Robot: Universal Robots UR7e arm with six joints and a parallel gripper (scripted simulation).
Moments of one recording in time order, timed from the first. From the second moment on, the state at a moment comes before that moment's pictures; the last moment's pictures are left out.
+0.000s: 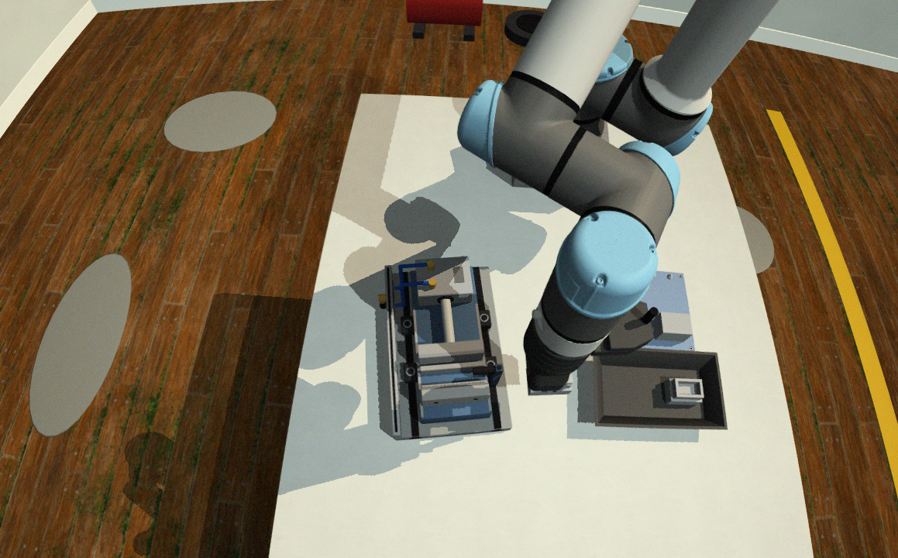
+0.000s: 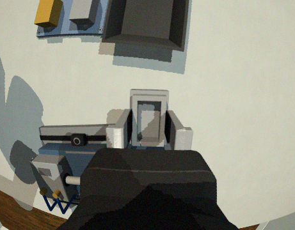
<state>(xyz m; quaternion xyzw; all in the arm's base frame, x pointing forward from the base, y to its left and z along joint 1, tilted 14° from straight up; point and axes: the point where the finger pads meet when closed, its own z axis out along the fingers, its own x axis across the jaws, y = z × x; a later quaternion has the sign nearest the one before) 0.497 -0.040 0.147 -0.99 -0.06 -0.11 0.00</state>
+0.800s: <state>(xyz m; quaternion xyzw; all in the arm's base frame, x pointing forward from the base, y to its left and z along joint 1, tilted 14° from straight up) 0.480 0.087 0.147 -0.99 -0.02 -0.12 0.00</state>
